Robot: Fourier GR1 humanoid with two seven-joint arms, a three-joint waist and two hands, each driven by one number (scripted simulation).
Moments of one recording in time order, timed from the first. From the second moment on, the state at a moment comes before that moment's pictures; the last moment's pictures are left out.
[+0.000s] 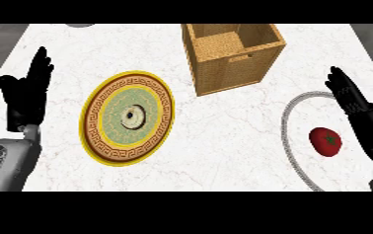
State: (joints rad) left arm -0.28 0.45 -0.01 -1.32 0.11 0.30 0.09; right arm -0.03 -0.47 -0.03 -1.65 -0.12 0.10 -0.02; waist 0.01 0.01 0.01
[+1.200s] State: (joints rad) left arm 0.00 0.49 -0.11 -1.27 0.03 0.26 0.15; right arm 0.47 -0.12 -0.45 -2.16 0.13 -0.16 -0.92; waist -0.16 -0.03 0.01
